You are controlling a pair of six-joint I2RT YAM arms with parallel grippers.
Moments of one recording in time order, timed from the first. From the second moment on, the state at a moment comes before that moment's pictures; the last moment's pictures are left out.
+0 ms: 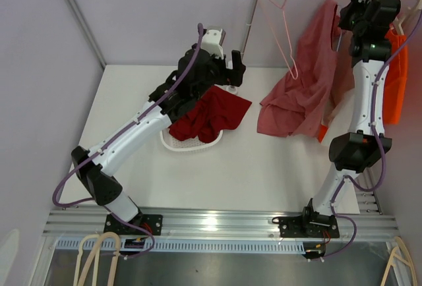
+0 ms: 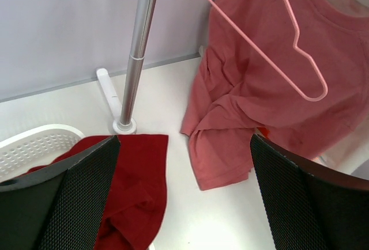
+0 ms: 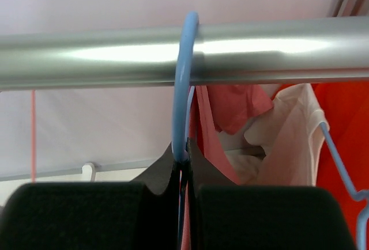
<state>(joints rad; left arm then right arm) -0.77 1.62 1.77 -0.29 -0.24 -0.26 -0.17 1.96 2.37 -0.45 -0.12 0.13</state>
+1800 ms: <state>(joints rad) -1.33 1.29 0.96 0.43 -0.07 0.18 0.44 1.25 2.00 -0.91 0.65 0.58</state>
